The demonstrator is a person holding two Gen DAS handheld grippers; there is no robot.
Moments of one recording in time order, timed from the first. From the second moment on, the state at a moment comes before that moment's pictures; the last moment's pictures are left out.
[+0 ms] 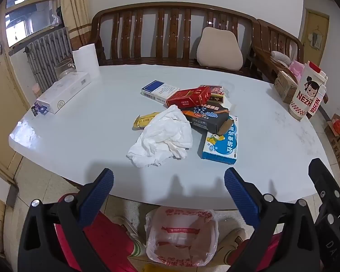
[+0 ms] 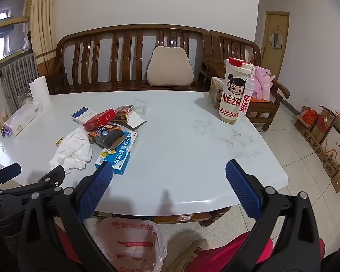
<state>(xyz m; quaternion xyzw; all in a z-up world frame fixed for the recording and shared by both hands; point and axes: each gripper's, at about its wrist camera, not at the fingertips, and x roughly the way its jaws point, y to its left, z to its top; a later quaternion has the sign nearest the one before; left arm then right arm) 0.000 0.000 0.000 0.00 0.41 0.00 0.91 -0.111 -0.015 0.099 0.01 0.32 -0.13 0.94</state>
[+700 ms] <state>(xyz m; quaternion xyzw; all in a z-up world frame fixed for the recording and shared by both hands) 0.000 0.008 0.005 0.00 0.40 0.01 0.91 -0.103 -0.010 0.100 -0.01 0.32 -0.12 0.94</state>
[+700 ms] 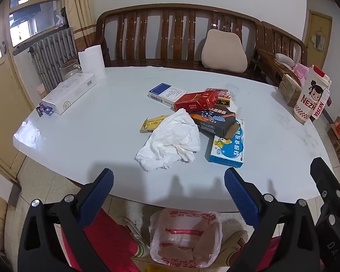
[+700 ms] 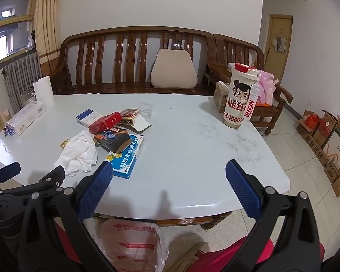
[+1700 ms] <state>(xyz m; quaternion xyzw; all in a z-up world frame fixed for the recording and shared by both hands) 0.001 0.012 0.004 0.00 0.41 0.02 0.91 -0.099 -0.013 0.096 0.00 0.32 -0.12 0.94</state>
